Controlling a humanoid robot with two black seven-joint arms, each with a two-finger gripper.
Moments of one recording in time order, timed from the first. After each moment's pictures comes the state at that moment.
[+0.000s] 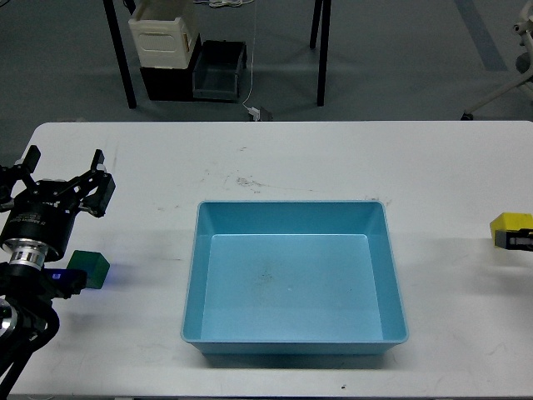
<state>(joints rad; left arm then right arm) 0.08 0.38 -1.31 -1.68 -0.49 -0.16 -0.28 0.63 -0.98 0.62 1.50 -1.41 0.44 -0.38</state>
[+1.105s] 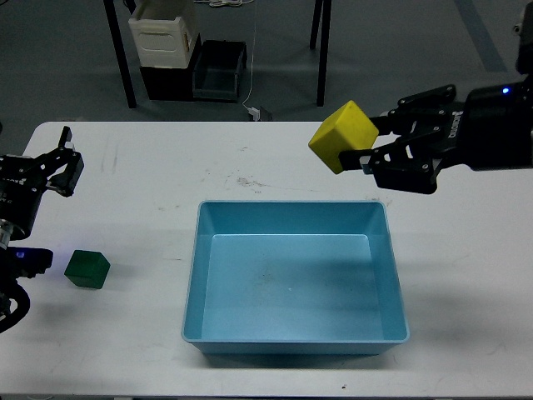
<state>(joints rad) 0.04 0.47 -1.35 -1.66 -0.50 -0.15 -0.28 1.30 -0.87 0.28 1.72 -1.74 0.49 0.49</state>
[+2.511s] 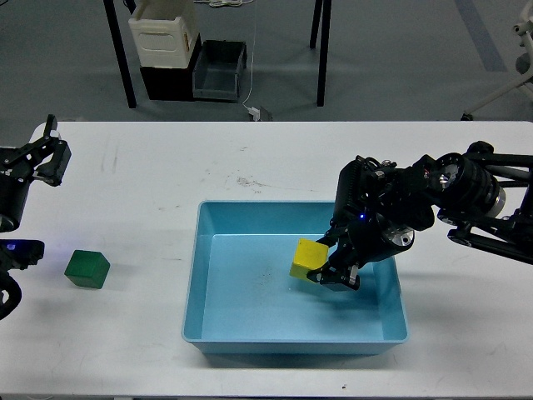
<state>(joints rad) 0.03 0.46 -1.40 -1.66 -0.50 -0.14 -0.26 1.22 -0.40 -0.02 1.30 -2.06 0.49 0.49</state>
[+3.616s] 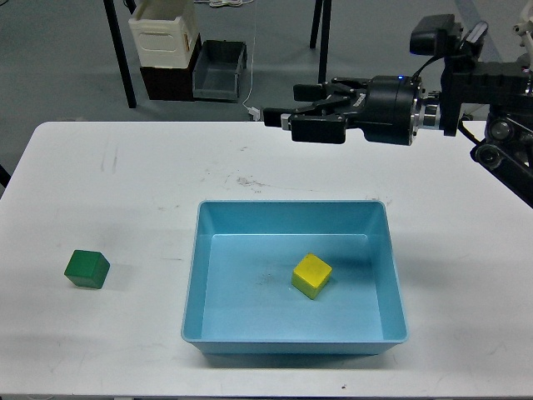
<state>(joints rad) -0.18 0.74 -1.41 -1.49 0.75 -0.13 -0.48 1.00 -0.38 0.69 1.26 -1.79 0.31 0.48</state>
